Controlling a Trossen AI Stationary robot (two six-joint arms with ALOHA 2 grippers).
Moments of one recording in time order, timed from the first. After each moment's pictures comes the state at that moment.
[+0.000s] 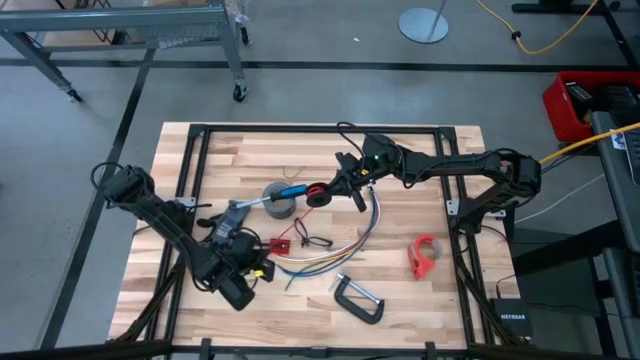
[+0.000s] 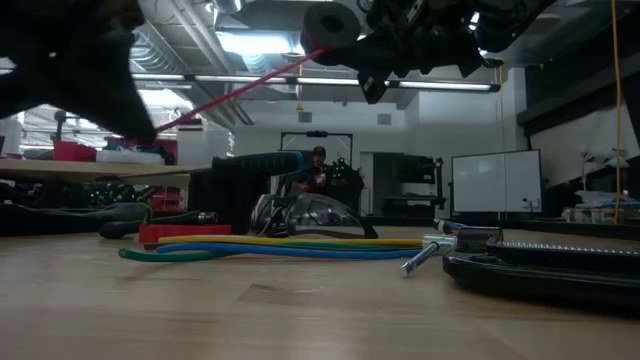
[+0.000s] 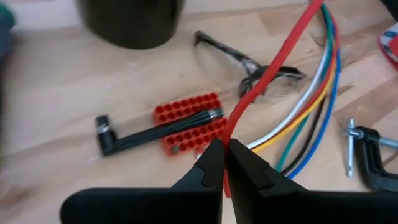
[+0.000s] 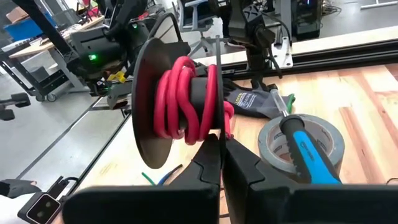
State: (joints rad) left arm -0.73 1.61 0.96 -0.71 -0.80 -1.86; right arm -0.29 1.51 0.92 0.30 -0.65 0.10
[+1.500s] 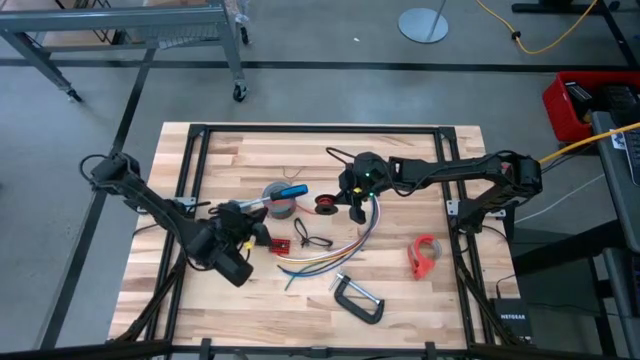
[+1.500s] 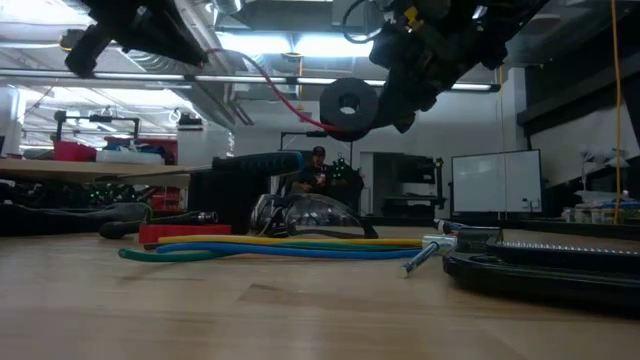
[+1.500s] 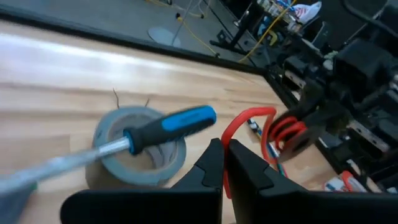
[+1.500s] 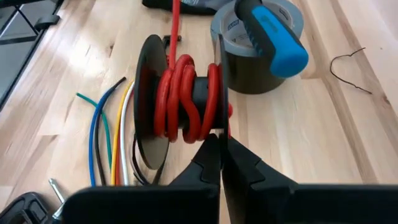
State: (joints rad) left arm -0.61 1.42 0.96 -0.84 -1.25 -1.89; right arm -0.18 1.51 0.92 -0.09 -0.31 -0.01
